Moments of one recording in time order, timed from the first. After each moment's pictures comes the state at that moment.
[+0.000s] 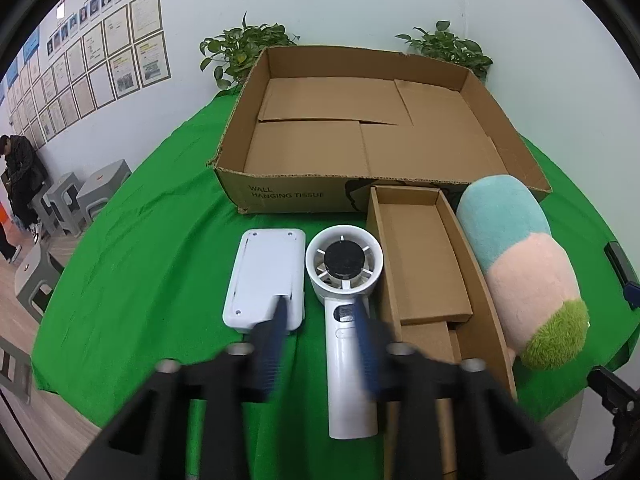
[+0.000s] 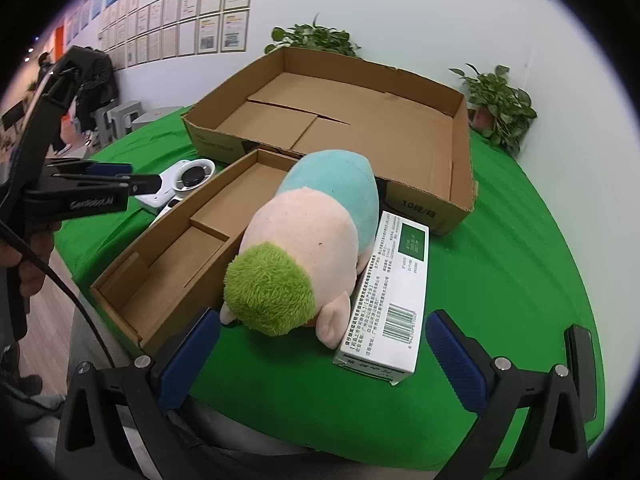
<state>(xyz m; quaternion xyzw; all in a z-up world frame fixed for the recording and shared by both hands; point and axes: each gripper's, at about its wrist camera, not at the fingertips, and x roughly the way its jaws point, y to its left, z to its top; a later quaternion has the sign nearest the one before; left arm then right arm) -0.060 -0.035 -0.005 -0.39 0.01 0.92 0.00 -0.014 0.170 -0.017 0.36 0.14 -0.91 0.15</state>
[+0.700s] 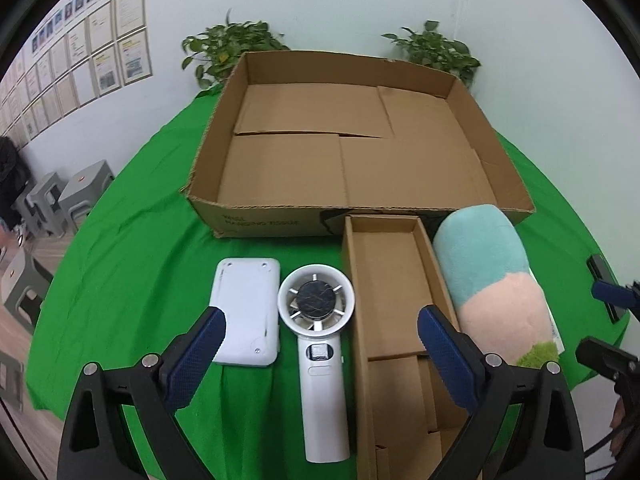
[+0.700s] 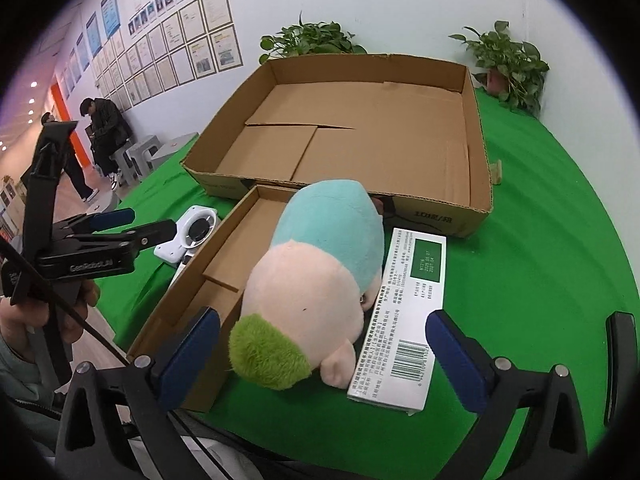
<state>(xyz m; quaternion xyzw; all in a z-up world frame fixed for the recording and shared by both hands) -0.089 -0.022 0.022 -0.41 0.00 0.91 0.04 -0.063 0.194 0.005 0.41 0.02 -0.89 0.19</state>
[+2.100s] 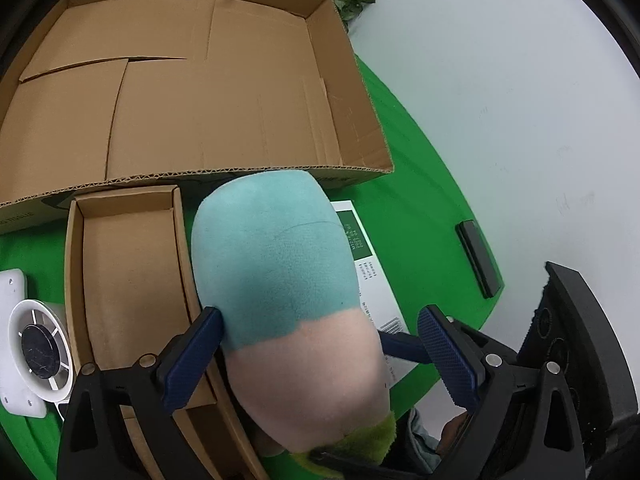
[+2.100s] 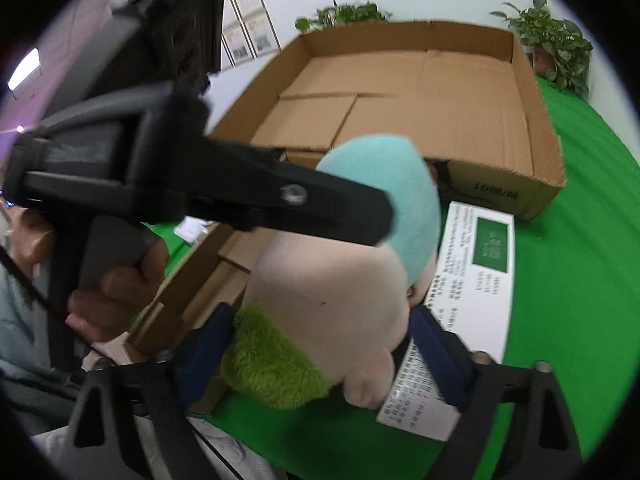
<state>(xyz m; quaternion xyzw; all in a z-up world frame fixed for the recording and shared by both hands) -0.164 0.094 -0.013 -0.52 -0.10 0.79 0.30 -0.087 0.183 -0.040 0.43 0.00 -0.86 0.28</state>
